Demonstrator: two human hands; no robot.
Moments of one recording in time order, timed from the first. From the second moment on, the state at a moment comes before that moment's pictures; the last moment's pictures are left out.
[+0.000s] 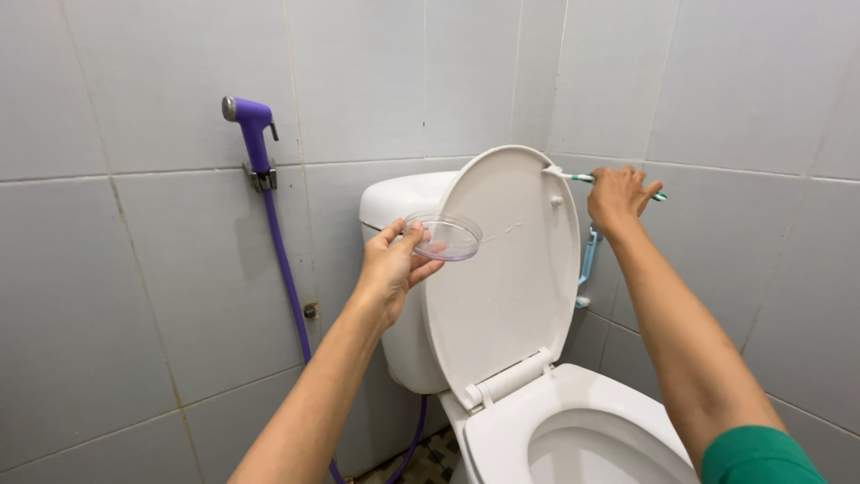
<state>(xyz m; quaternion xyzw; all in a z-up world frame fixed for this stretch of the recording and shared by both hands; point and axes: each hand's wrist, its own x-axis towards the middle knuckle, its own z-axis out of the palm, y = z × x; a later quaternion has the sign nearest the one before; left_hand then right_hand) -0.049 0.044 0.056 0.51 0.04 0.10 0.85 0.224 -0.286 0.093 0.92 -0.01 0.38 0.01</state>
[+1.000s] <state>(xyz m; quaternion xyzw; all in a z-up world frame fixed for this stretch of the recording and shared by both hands) -0.053 0.034 0.061 0.53 0.04 0.09 0.84 0.204 -0.227 0.080 0.92 0.02 0.30 -0.25</state>
